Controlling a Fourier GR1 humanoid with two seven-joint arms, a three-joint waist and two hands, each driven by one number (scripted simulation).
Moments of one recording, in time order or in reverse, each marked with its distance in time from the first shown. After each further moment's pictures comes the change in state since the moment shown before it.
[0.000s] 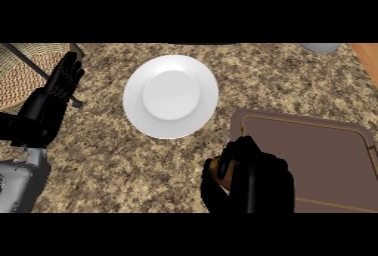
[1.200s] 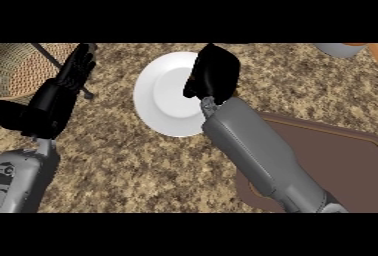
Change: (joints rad) left arm -0.071 -0.032 -0.009 0.025 -0.021 -0.037 0.012; right arm -0.691 0.010 -0.323 0.981 -0.477 -0.362 -0.114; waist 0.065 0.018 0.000
